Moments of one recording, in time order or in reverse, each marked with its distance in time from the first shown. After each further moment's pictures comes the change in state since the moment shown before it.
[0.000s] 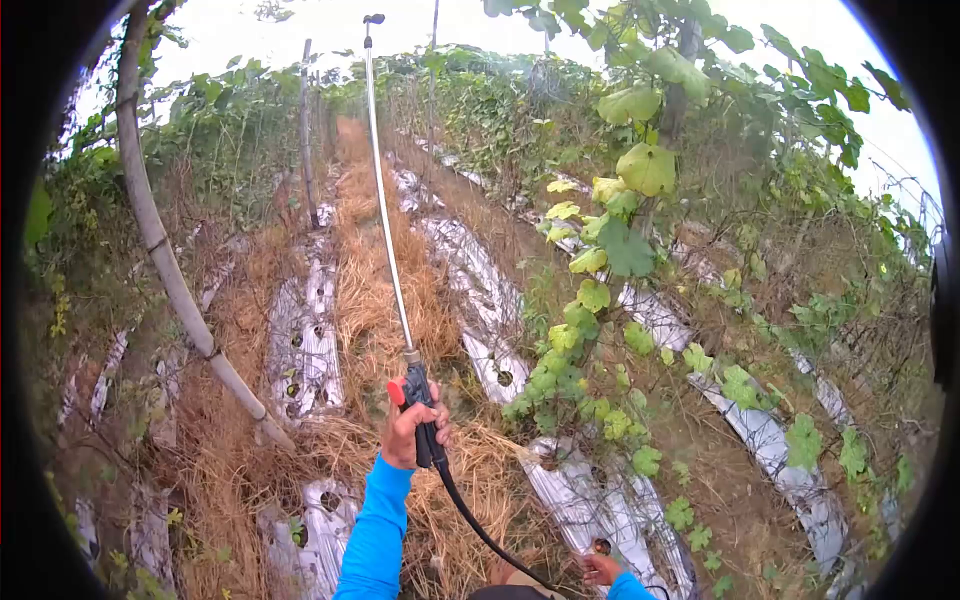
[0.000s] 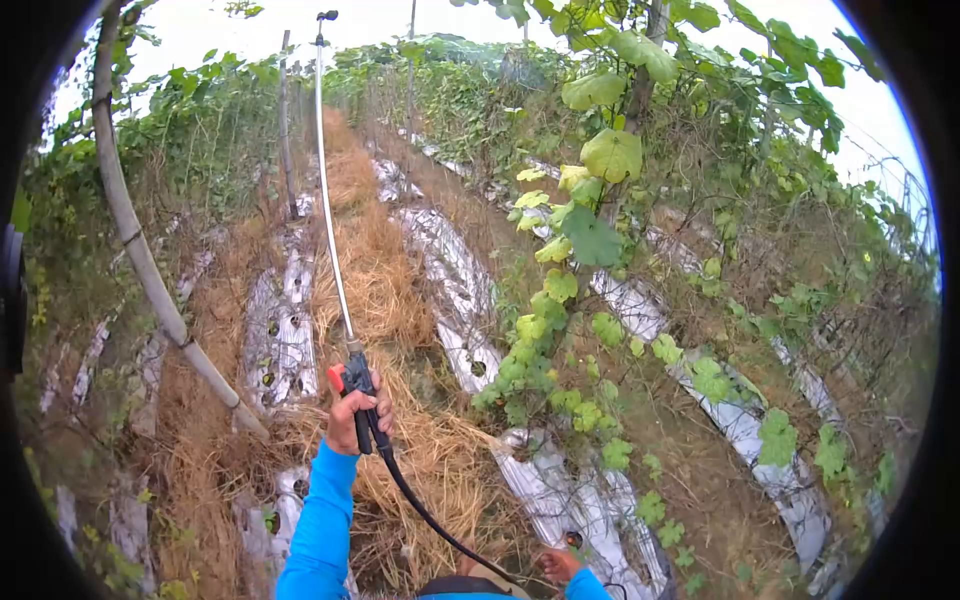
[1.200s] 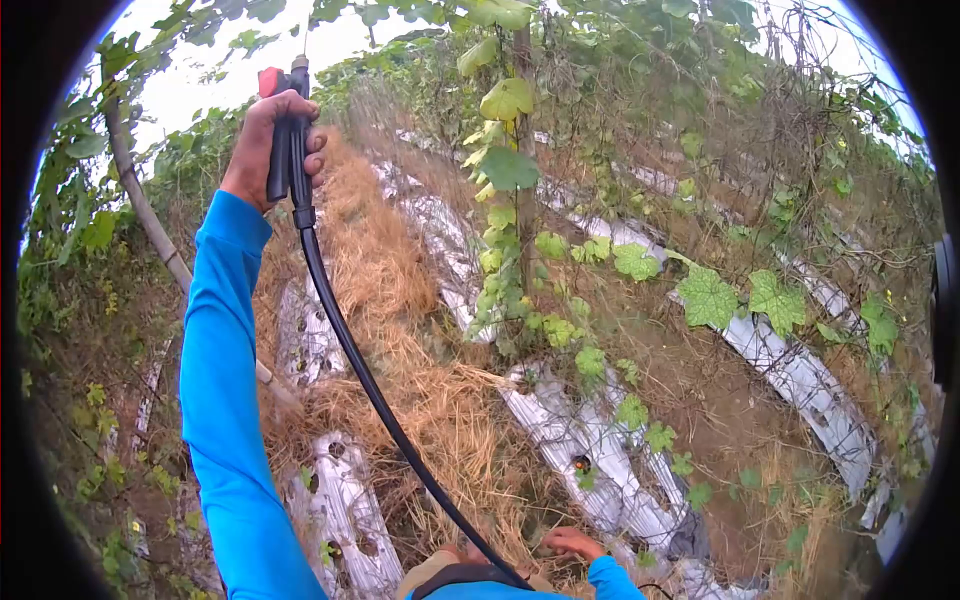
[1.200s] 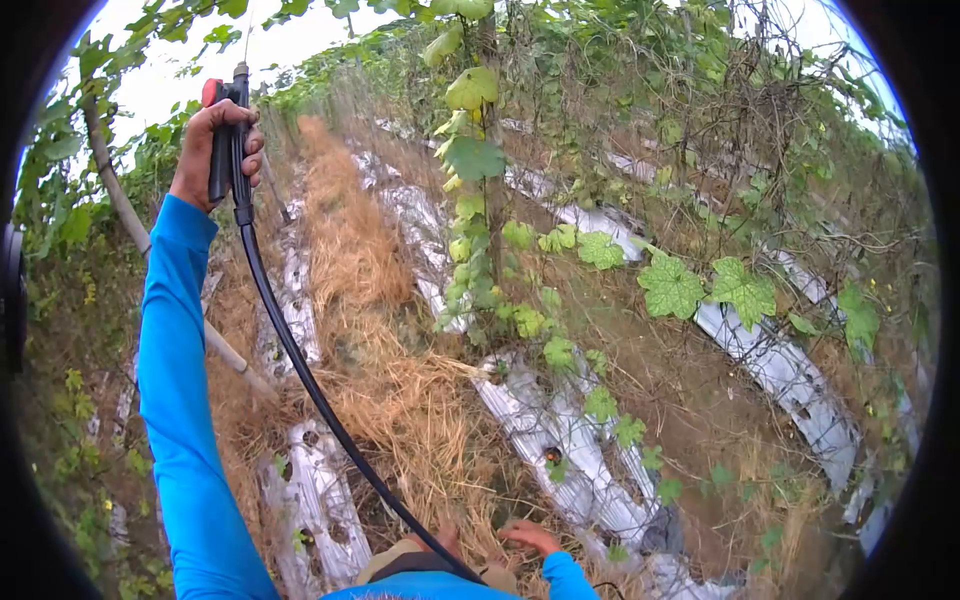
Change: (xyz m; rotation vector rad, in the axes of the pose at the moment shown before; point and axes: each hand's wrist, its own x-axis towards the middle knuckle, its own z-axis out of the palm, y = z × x) left_hand -0.087 0.090 0.408 0.862 -0.074 0.327; right_hand -0.166 0.172 -0.080 -0.519 -0.251 -0.434
